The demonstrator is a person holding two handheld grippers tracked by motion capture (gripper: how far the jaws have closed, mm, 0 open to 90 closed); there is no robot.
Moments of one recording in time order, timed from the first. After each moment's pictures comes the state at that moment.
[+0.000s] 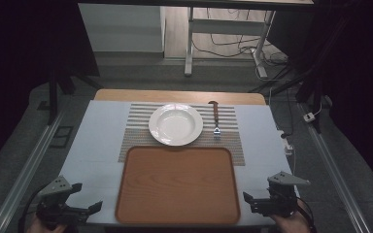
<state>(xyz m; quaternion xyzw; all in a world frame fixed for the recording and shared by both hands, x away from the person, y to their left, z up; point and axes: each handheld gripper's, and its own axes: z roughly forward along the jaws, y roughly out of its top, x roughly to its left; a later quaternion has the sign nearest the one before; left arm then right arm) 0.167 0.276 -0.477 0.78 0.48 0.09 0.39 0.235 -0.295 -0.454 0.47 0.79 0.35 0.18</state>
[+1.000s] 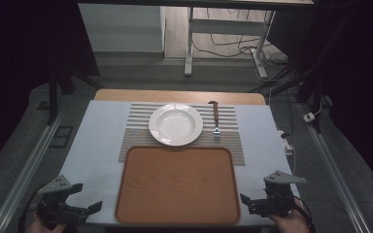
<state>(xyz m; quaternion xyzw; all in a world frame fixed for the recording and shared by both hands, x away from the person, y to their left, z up) 0.170 0.278 -0.479 0.78 0.48 0.08 0.39 0.236 -0.287 -0.452 0.45 0.81 0.34 0.17</state>
